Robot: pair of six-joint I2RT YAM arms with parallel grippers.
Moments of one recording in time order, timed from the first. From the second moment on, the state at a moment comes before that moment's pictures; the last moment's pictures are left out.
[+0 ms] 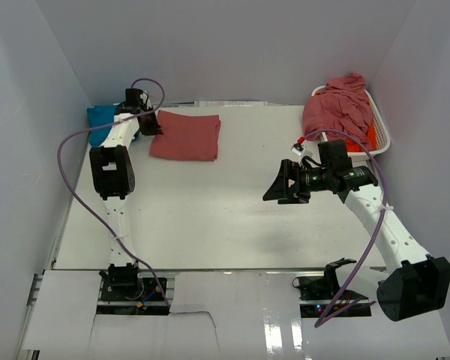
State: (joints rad) left arm 0.01 2.42 2.11 -0.59 0.18 -0.29; right arm 0.29 1.13 1.00 -0.76 -0.81 0.38
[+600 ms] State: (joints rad) left arm 0.23 2.45 2.33 -0.58 0.26 -0.28; right arm 0.31 1.23 1.01 -0.79 -0.80 0.37
